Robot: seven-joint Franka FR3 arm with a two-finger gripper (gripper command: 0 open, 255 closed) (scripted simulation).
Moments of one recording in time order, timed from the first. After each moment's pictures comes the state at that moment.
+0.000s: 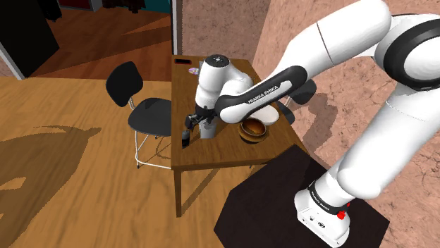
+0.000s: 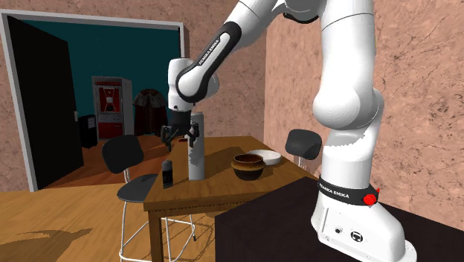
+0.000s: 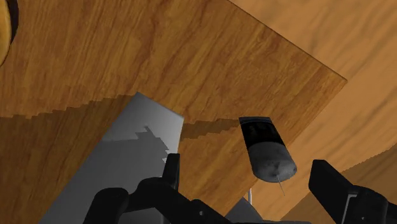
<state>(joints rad) 0.07 0.15 0.40 -2.27 -0.29 2.54 0.67</state>
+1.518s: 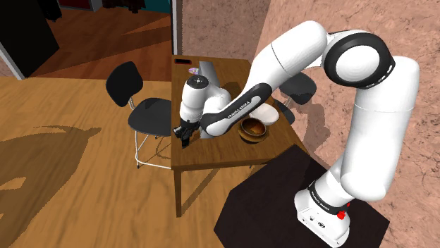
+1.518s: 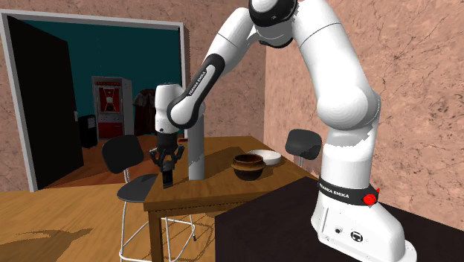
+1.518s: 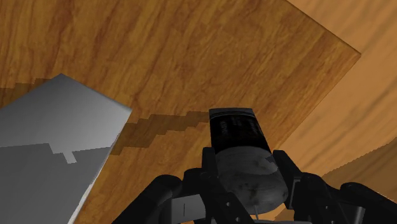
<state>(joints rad) 0.18 0.46 0.31 -2.08 -0.50 2.65 0.85</state>
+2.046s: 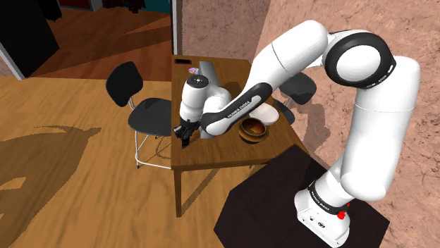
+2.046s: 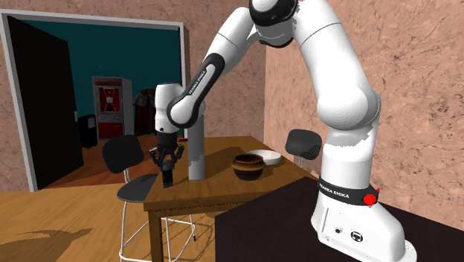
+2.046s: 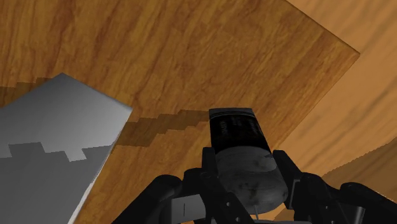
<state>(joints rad) 0.17 0.45 0.31 -2.08 -0.49 2.65 0.85</state>
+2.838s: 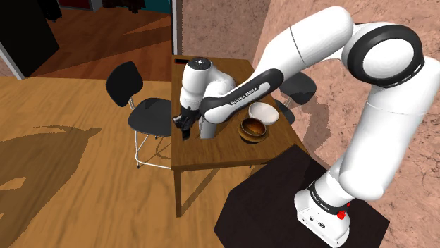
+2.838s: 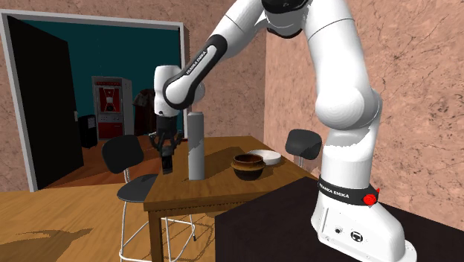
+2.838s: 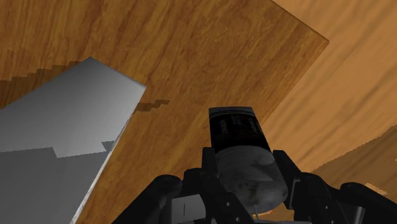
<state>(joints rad) 0.13 0.33 0.38 -2.08 -0.39 2.54 0.77</state>
